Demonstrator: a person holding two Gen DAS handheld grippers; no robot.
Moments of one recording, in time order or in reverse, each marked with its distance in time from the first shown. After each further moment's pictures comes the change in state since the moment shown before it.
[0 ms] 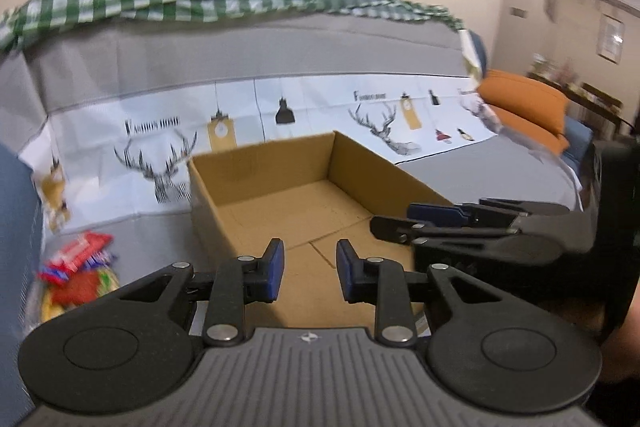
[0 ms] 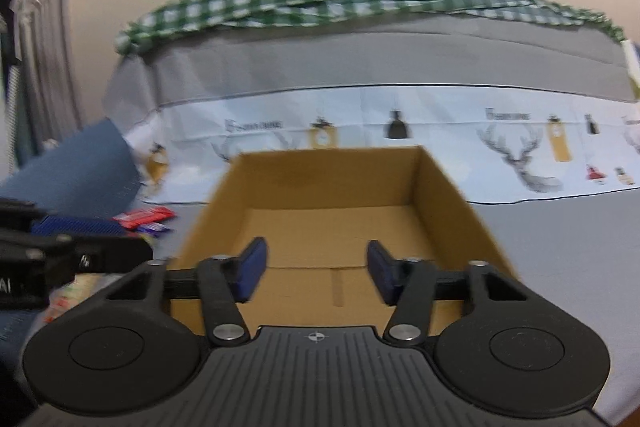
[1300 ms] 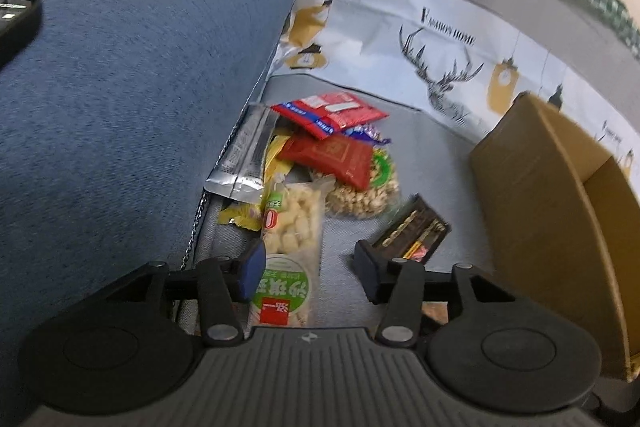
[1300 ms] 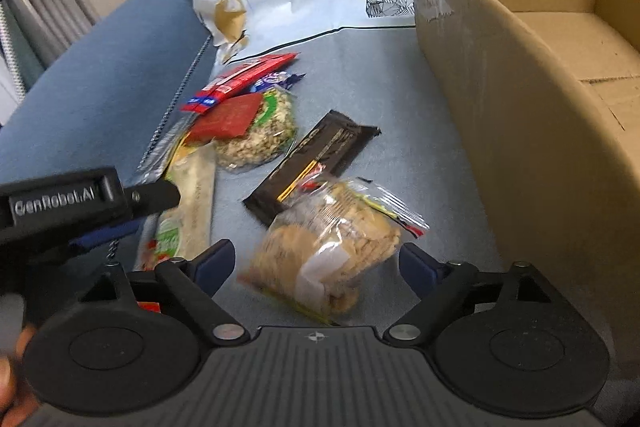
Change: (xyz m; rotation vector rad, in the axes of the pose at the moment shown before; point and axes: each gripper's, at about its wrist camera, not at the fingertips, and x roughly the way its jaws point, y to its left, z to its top) left arm 0.038 0.208 -0.093 -0.557 0.250 0.478; right arm 0.157 0.185 -0.075 0.185 0.444 0.096
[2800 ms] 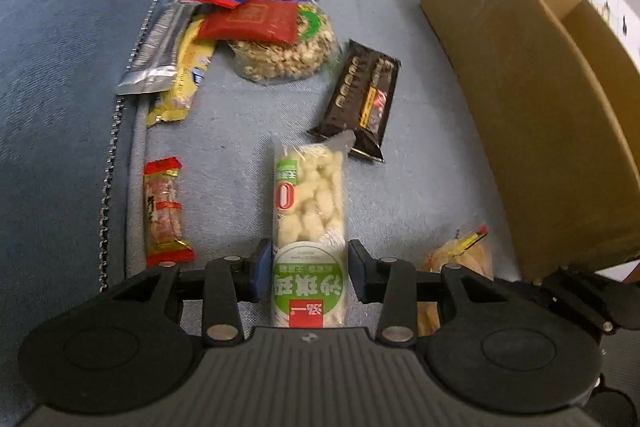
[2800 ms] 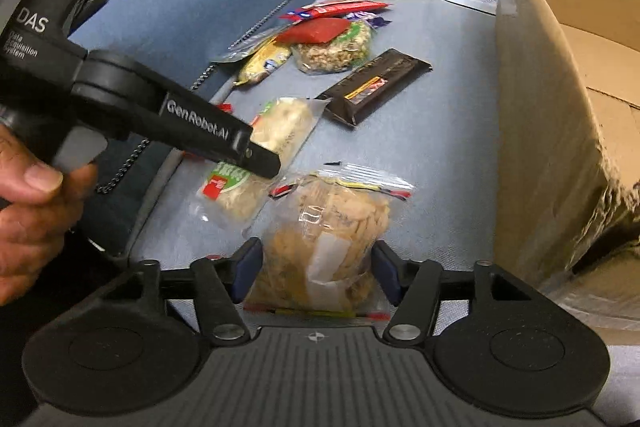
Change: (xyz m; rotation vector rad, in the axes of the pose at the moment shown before) left arm 0.012 -0.036 -0.028 0.271 0.340 -0.044; right arm -0.048 -0.028 -0.046 -0.342 0.126 0.208
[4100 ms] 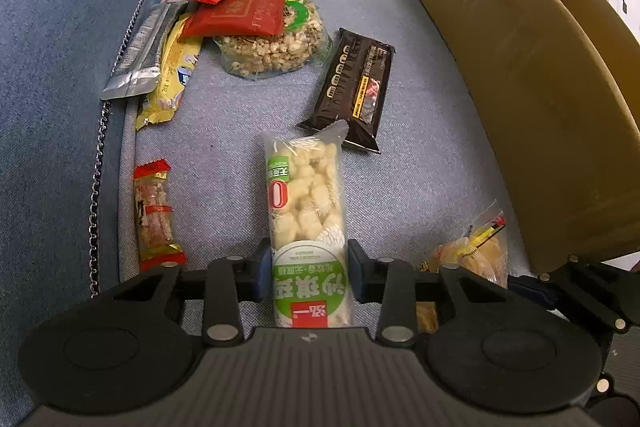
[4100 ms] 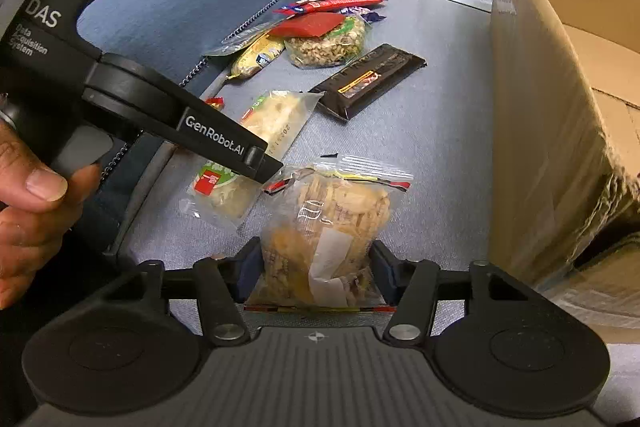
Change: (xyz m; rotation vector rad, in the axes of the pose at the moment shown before) left arm 0.006 -0.006 -0.001 0.030 0.008 0.023; right arm 0.003 0.003 -0.002 -0.015 -0.002 -0.024
